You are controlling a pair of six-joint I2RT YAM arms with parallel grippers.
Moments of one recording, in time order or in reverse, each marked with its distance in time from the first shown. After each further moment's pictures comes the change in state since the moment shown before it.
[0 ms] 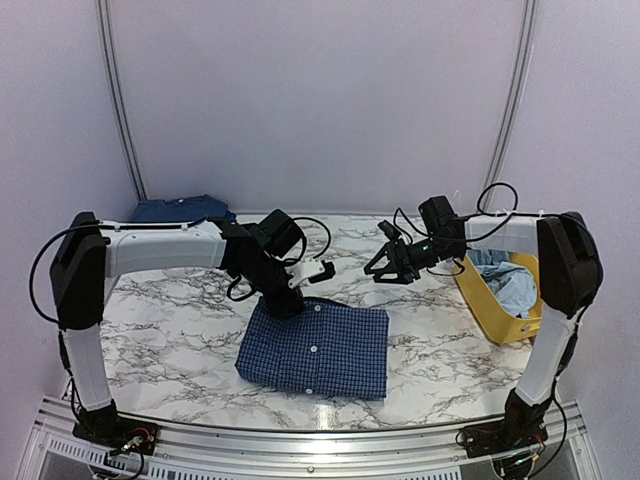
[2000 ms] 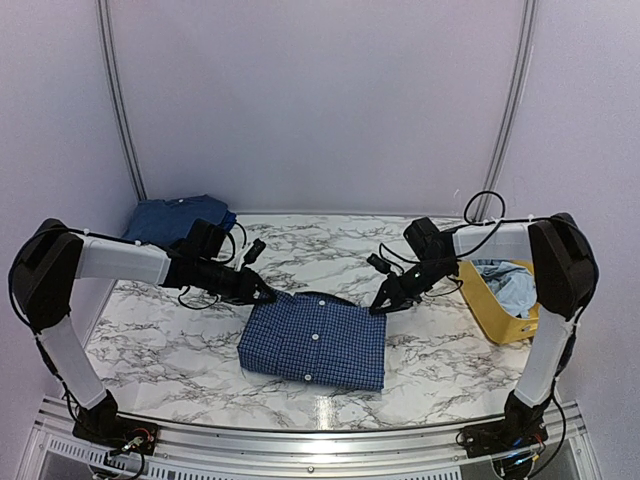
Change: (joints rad) left arm 0.319 -0.176 -0.503 0.613 0.504 -0.722; right arm 0.086 0.006 -0.079 -0.185 0.204 -0.227
